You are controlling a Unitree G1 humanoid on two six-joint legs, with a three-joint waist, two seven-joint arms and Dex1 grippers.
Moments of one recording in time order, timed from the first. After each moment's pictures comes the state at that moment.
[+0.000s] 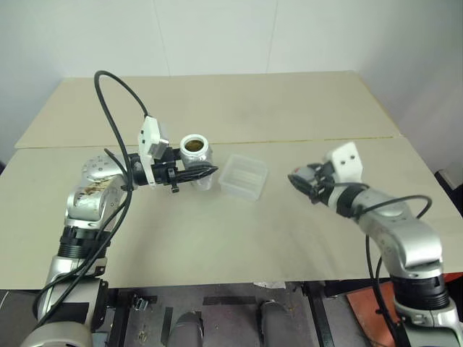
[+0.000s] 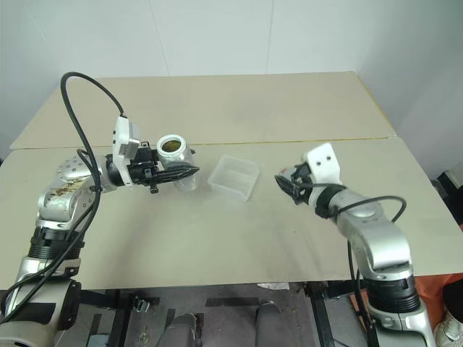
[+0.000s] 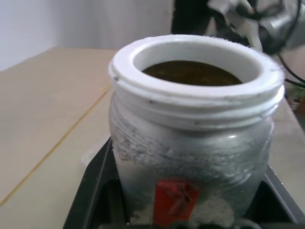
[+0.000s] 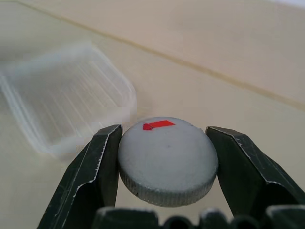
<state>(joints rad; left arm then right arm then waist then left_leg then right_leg) -0.66 0.58 0.03 0.11 -0.47 0.34 -1.14 -0.35 -0.54 -0.03 -0.34 0.35 0.77 0.36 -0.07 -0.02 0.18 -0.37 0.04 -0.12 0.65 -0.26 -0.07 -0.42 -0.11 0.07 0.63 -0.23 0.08</state>
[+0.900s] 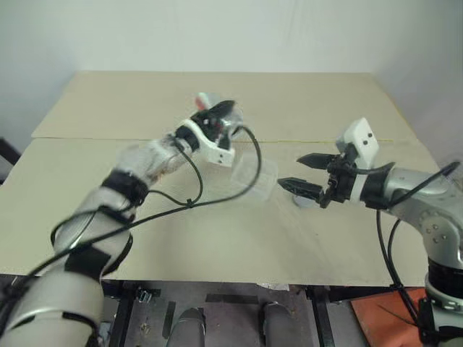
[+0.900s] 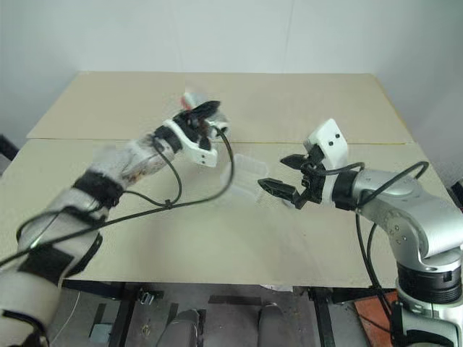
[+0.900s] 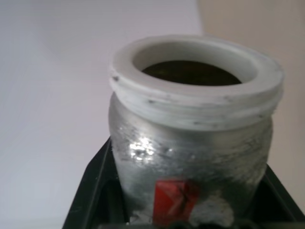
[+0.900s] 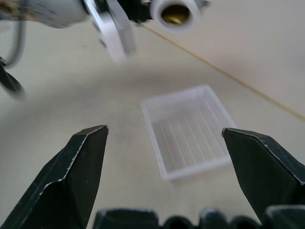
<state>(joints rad) -1.29 0.51 -0.79 0.92 1.12 -0.45 0.49 -0.56 -0.75 -0.16 -0.51 0.71 1.08 0.68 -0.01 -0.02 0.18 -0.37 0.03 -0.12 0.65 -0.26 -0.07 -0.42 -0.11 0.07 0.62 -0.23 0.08</state>
